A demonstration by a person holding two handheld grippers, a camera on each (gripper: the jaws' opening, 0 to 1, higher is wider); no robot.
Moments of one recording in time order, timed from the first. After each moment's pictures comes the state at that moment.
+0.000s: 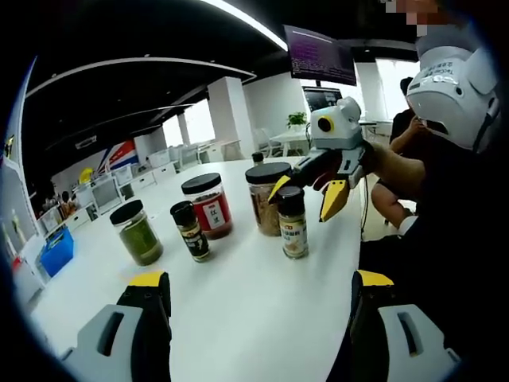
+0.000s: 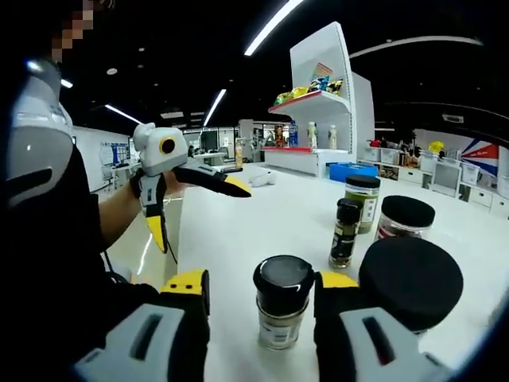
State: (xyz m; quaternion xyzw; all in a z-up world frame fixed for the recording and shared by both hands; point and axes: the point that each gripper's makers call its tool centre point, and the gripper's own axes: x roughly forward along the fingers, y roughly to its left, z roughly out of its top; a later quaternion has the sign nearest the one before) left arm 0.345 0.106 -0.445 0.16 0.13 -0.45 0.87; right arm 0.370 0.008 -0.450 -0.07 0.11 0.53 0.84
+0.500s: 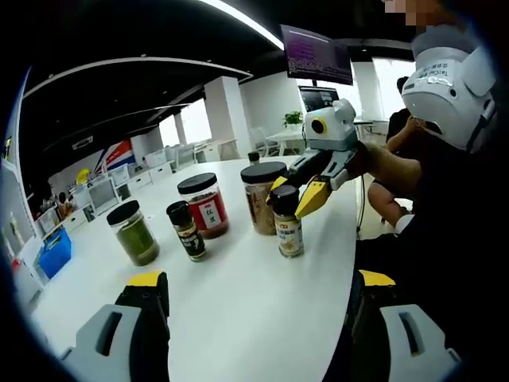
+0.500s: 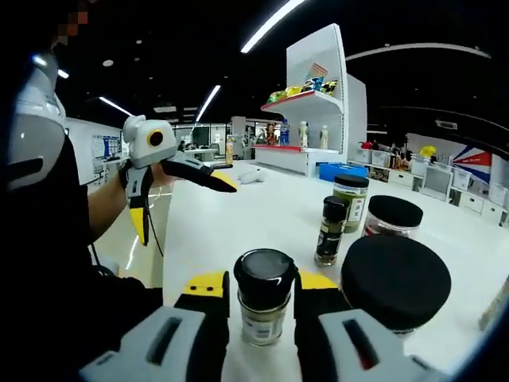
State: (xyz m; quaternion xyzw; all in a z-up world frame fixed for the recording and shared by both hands) left arm 0.342 0.106 -0.447 0.17 0.13 -0.46 0.86; right arm 0.383 -0.001 -0.455 -0.09 0.11 0.51 0.85
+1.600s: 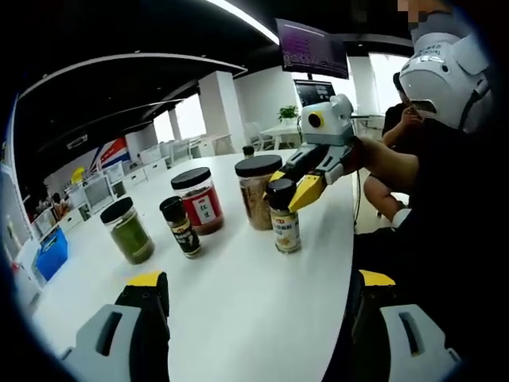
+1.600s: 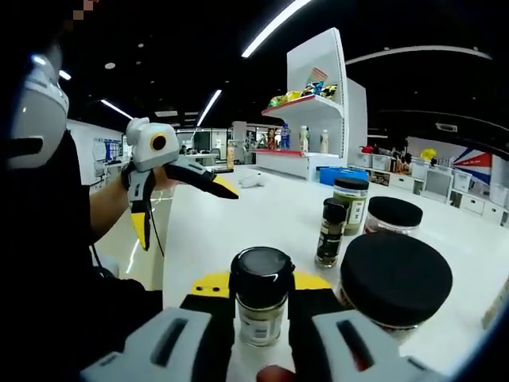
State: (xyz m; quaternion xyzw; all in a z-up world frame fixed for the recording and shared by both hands) left arm 0.342 0.102 -0.452 0.18 0.14 -0.47 0.85; right arm 0.383 0.000 -0.454 -0.08 0.10 0.51 0.85
